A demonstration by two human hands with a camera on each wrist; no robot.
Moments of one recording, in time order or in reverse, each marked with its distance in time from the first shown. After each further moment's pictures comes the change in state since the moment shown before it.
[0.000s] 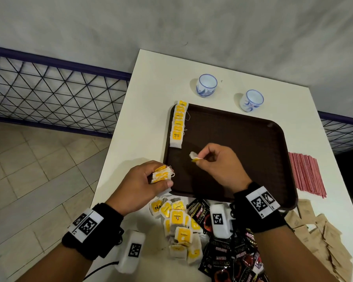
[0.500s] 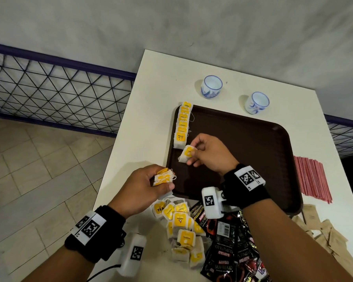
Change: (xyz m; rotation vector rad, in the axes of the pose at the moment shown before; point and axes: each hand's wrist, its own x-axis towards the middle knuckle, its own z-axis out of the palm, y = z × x) left_hand -0.001 -0.008 0.000 -0.018 0.001 -0.080; right_hand 0.050 -0.011 0.021 0.163 -0.234 0.122
